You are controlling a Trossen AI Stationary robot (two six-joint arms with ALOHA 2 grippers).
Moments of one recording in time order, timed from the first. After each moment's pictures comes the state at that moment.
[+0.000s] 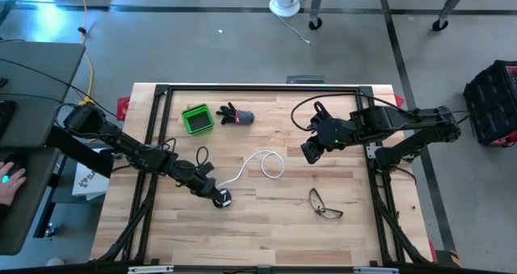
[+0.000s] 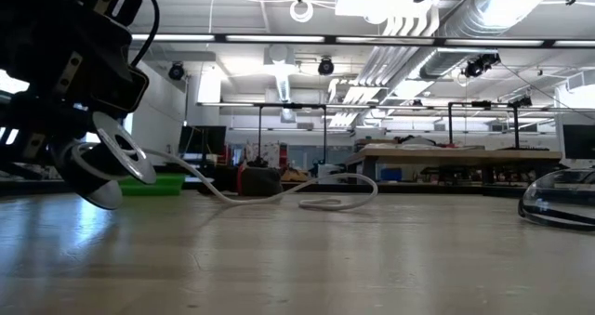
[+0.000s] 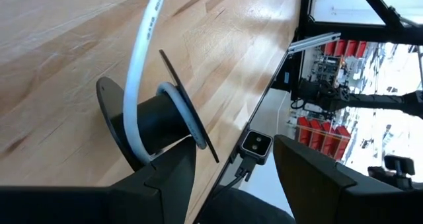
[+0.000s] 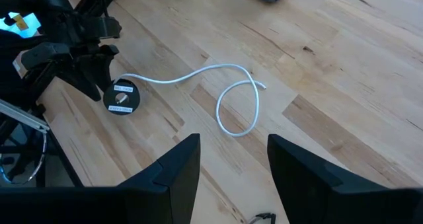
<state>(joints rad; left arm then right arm) -0.38 1.22 0.28 0.47 0.08 -1.59 0.16 1.34 1.49 -1.11 0.25 0.96</state>
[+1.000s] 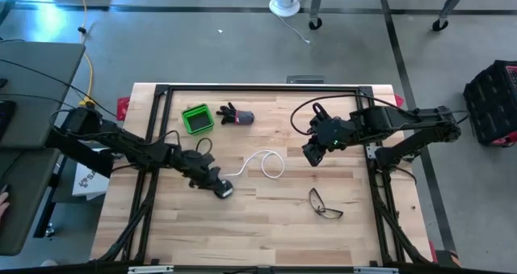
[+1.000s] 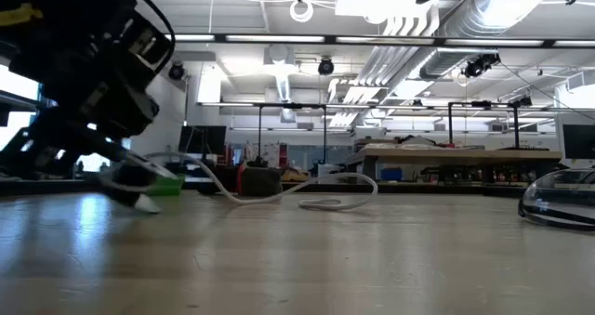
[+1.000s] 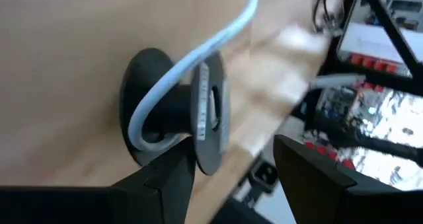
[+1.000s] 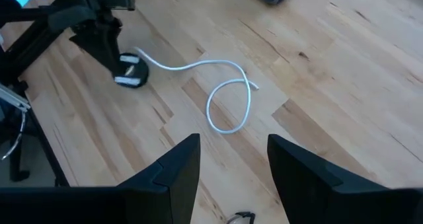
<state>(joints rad) -0.22 1.21 0.28 0.32 0.21 -1.65 0.16 1.34 1.49 -1.13 0.24 0.85</state>
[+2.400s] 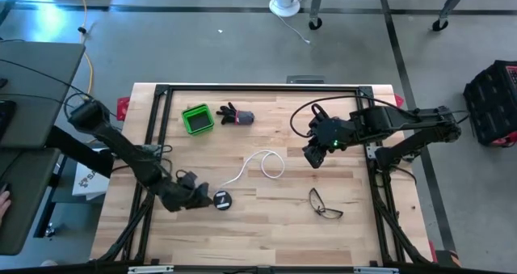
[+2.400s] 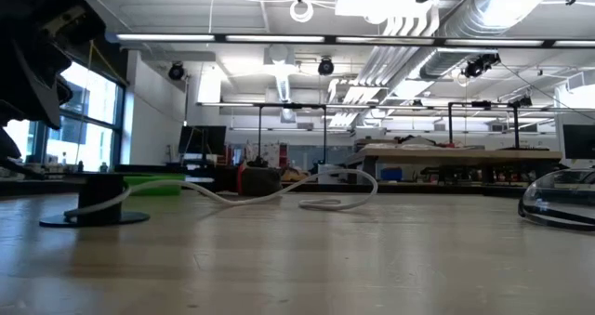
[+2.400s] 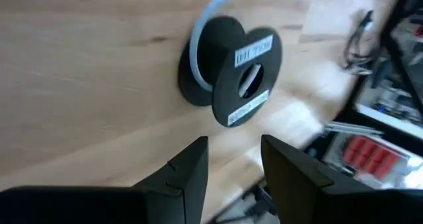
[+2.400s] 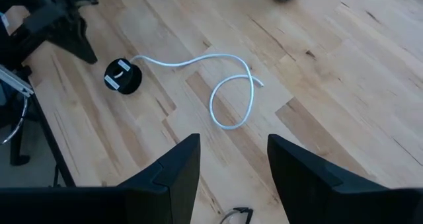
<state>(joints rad) -0.74 1.23 0.42 0.01 -0.38 -2.24 0.16 1.34 1.49 -1.13 0.22 0.80</state>
